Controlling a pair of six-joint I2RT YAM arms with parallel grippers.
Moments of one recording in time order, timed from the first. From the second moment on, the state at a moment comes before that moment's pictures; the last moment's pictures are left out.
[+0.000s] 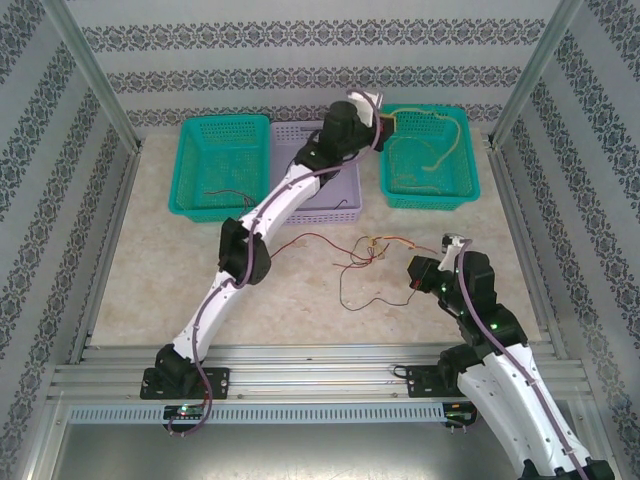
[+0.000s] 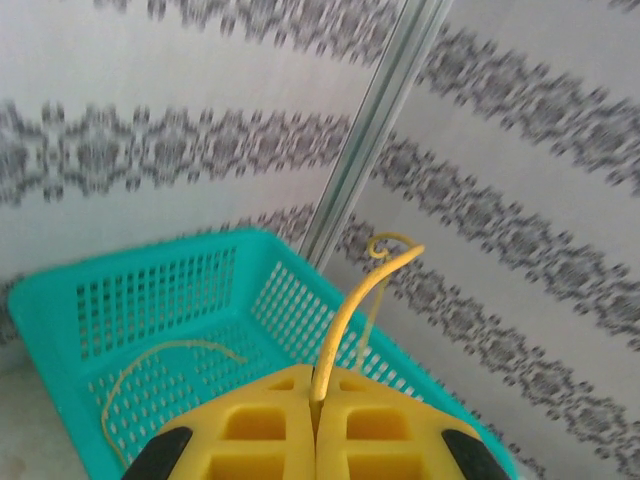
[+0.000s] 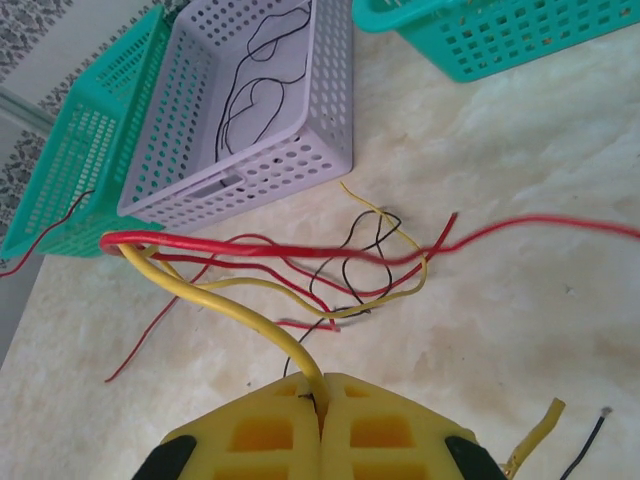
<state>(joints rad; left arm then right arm) -0.59 2.68 2.76 -0.18 0.25 -0.34 0.26 0.48 0.48 -0.52 -0.20 0.62</state>
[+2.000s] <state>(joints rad) -0.67 1.63 1.02 0.35 0.54 -0.59 0.22 0.66 0.65 -0.47 -0.29 0.69</state>
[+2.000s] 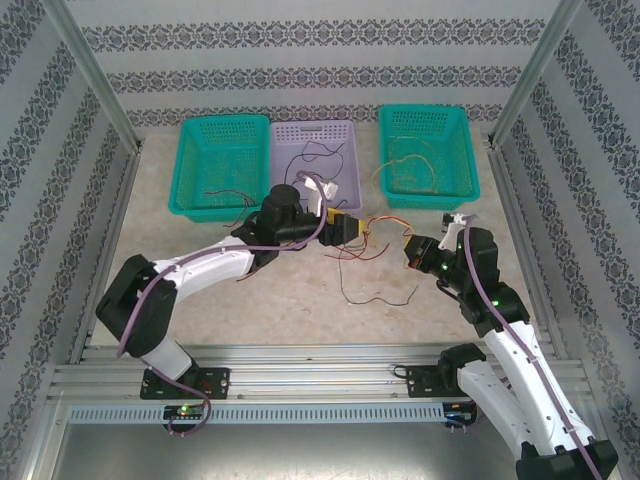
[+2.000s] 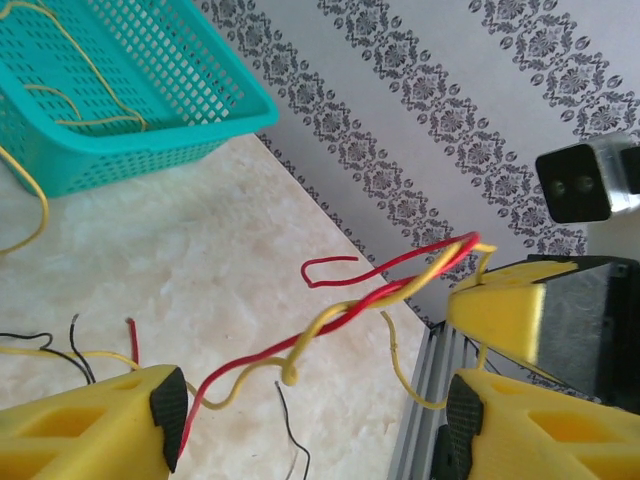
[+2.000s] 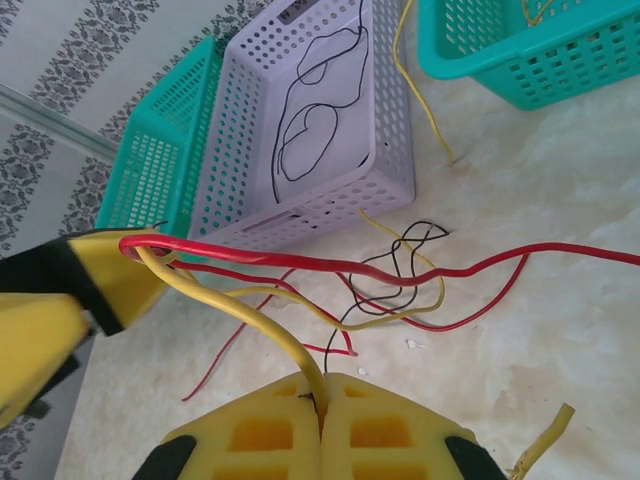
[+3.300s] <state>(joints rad) -0.67 1.59 1.02 0.39 0.61 -0.59 0.19 0.69 0.66 -0.52 -0.31 0.66</state>
